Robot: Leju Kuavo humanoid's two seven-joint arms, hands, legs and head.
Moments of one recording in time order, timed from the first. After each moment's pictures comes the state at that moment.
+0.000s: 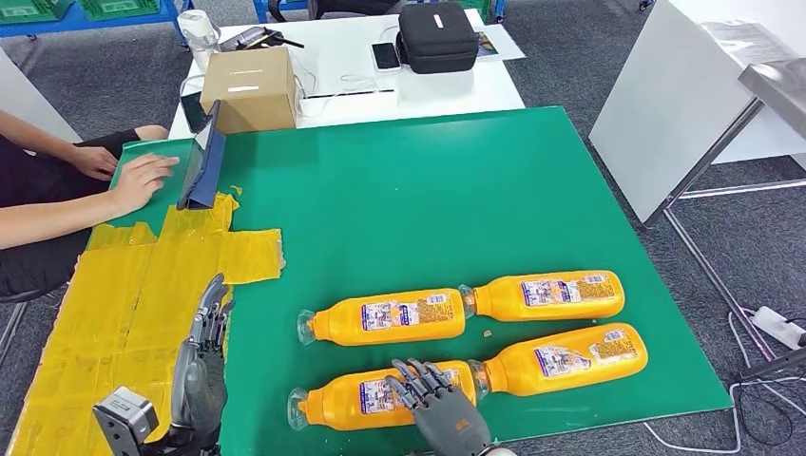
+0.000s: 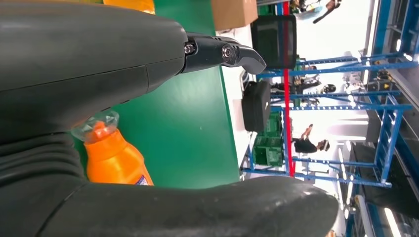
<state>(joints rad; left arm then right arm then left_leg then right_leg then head) 0.32 -0.29 0.01 -1.77 -0.17 -0.18 -0.55 0.11 -0.21 0.79 -1.57 1.08 -0.14 0.16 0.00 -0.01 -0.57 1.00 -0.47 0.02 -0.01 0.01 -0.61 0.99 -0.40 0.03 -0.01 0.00</state>
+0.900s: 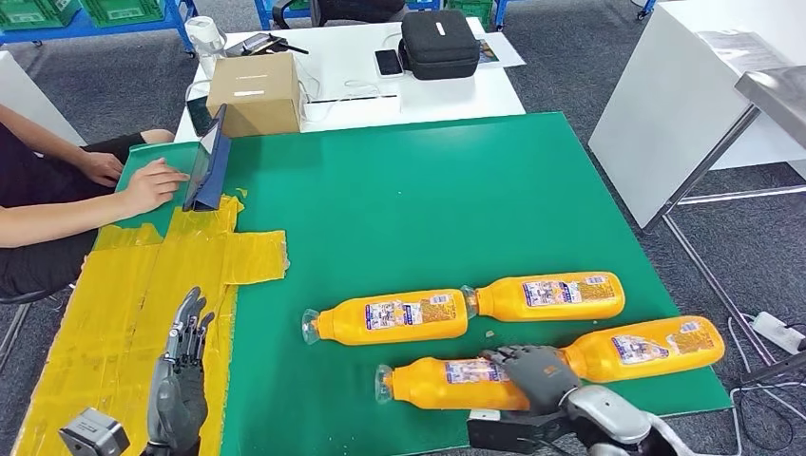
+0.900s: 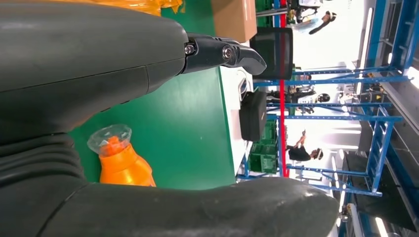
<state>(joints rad) 0.35 -0.33 0.13 -1.80 -0.16 -0.29 -0.58 -0.03 -0.59 0.61 -1.66 0.74 0.35 0.18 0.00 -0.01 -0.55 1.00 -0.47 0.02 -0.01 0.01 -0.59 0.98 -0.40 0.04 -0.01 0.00</state>
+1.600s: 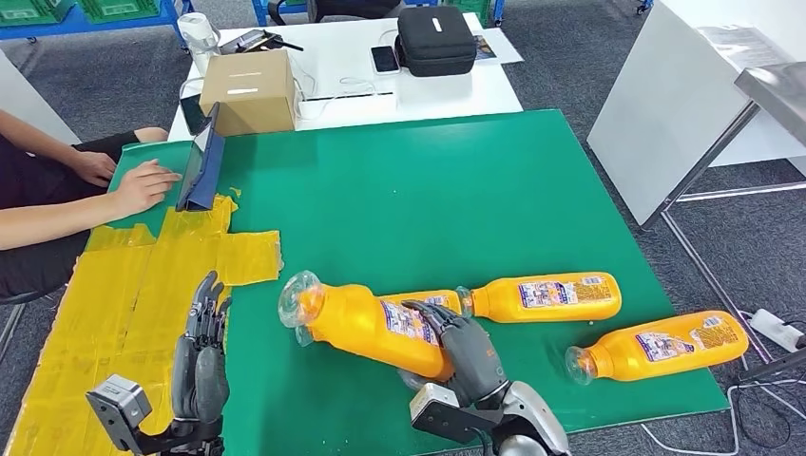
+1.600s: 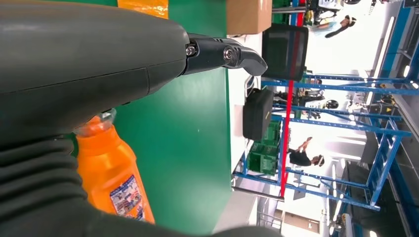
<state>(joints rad) 0.29 -0.32 0.03 -1.74 -0.09 -0.16 -0.51 0.02 -0.08 0.52 -1.56 0.57 -0.16 -0.24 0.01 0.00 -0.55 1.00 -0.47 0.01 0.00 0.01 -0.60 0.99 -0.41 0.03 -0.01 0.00</state>
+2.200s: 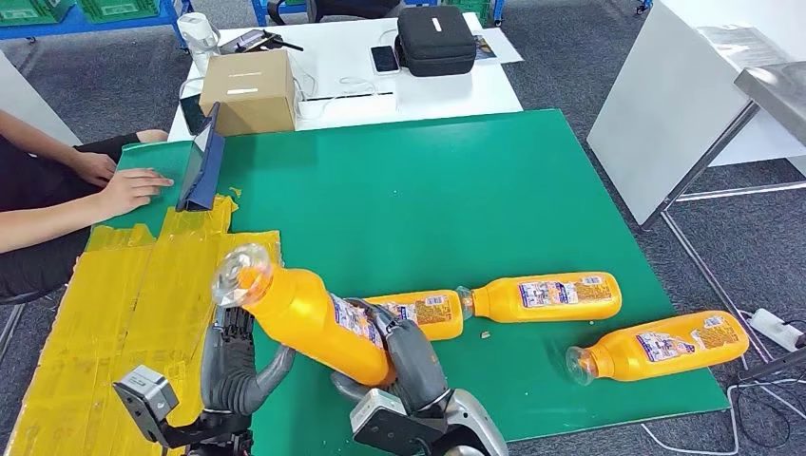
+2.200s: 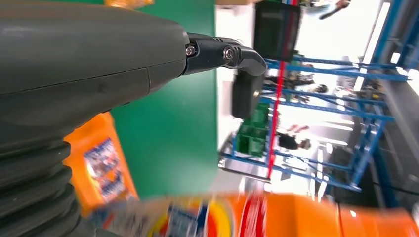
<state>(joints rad) 0.28 -0.32 -0.15 -1.75 -0.07 -0.05 -0.49 0.03 0.13 0.59 -1.54 0.61 -0.11 -0.23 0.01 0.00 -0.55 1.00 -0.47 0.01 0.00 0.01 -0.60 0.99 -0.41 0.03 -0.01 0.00</state>
